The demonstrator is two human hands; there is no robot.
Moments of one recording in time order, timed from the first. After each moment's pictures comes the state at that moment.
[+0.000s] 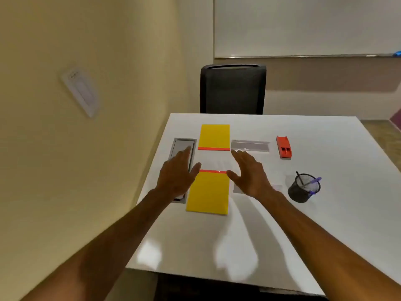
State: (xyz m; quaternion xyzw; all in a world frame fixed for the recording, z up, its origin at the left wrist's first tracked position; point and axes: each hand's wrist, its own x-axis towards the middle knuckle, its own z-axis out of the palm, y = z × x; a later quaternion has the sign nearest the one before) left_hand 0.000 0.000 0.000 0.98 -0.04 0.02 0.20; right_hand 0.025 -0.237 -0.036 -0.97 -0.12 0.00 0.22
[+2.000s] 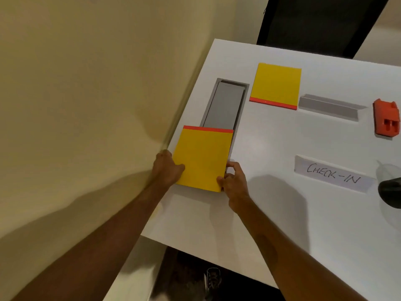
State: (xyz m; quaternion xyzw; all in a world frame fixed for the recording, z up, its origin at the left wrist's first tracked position) left_hand 0.016 0.162 -0.199 0.88 0.33 -0.14 0.31; right_hand 0.022 -0.032 -0.230 -0.71 0.18 0.27 0.63
